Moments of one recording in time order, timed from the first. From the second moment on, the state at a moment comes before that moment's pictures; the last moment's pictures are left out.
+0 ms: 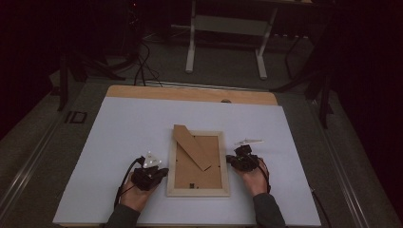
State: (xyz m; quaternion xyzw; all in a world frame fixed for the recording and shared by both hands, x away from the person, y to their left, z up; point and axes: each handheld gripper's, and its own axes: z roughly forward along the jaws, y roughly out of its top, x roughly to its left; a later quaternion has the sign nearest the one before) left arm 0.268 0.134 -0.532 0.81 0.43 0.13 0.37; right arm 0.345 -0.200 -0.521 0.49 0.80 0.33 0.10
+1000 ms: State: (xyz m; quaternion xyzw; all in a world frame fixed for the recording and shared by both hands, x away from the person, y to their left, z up) left arm 0.247 0.104 -0.530 0.83 0.40 0.12 0.38; right arm 0.399 -0.179 -0.520 0.51 0.80 0.30 0.12
